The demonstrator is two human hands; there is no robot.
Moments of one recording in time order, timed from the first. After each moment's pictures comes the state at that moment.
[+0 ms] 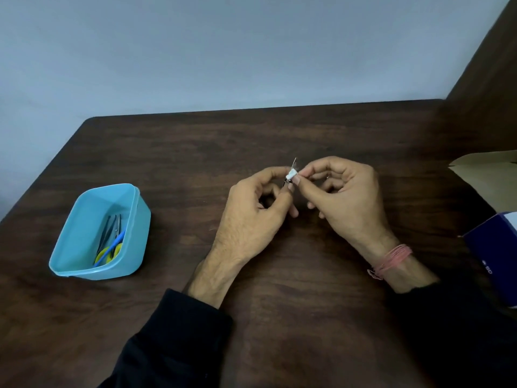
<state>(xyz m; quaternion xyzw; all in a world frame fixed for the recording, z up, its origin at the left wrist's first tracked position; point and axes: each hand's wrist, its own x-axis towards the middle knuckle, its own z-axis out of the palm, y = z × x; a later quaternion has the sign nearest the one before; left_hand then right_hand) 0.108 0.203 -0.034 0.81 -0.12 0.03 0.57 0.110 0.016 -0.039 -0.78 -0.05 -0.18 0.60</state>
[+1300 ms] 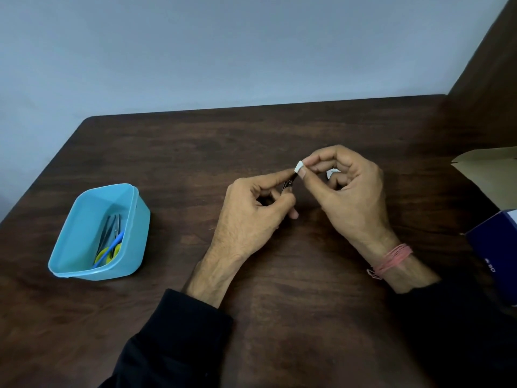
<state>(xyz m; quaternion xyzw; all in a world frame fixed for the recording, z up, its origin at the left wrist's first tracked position) 0.108 0.203 -0.034 0.80 -0.10 0.00 0.59 0.113 0.016 -0.044 -0.78 -0.05 -0.22 0.59</state>
